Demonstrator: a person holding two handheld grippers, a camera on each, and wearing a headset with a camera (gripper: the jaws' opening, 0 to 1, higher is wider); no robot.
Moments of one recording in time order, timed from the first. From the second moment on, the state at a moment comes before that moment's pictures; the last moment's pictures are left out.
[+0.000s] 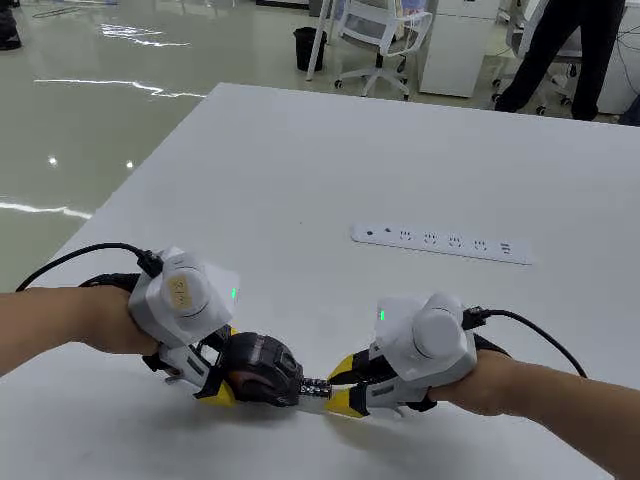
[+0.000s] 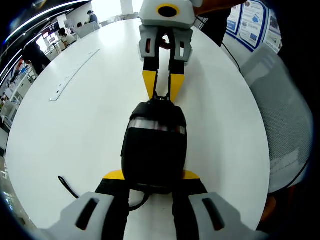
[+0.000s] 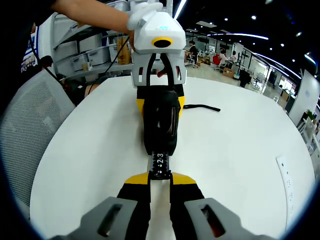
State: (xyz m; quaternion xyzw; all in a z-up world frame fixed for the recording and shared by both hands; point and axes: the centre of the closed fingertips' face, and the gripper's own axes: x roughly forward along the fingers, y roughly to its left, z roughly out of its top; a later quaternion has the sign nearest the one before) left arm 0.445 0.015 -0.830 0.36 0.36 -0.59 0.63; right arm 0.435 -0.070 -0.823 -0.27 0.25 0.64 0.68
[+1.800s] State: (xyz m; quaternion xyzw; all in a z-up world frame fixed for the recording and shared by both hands) left arm 0.446 0.017 -0.831 0.36 0.36 -0.58 0.63; right arm 0.435 -0.085 -0.819 -0.27 0.25 0.63 0.68
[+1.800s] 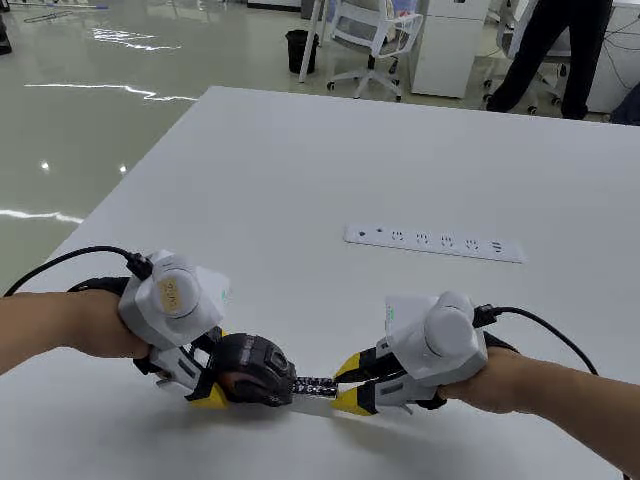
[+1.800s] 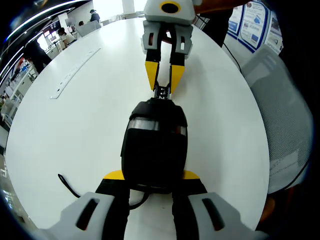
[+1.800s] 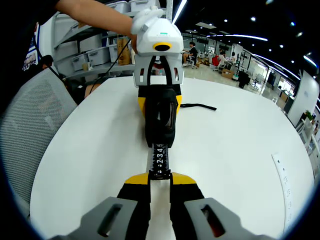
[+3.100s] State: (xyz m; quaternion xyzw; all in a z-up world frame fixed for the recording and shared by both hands) left arm 0.445 0.016 -0.830 0.36 0.36 -0.58 0.63; right arm 0.432 -0.095 -0.818 -0.26 0.25 0.63 0.69
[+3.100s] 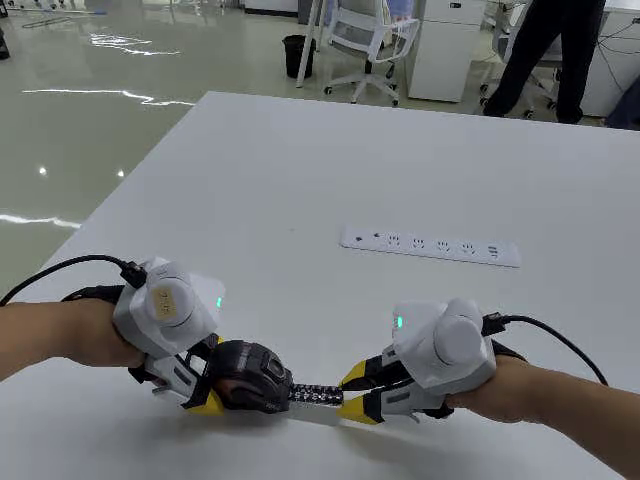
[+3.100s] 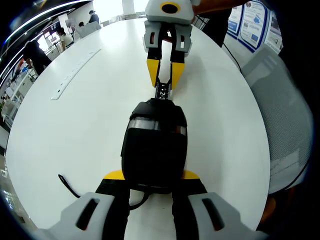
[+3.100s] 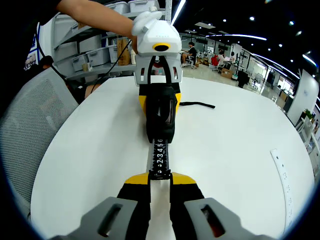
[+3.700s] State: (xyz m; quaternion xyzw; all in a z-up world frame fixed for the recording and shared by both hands) left arm 0.445 0.016 -0.830 0.36 0.36 -0.58 0.63; right arm 0.433 -0.101 -0.818 -0.27 0.25 0.63 0.69
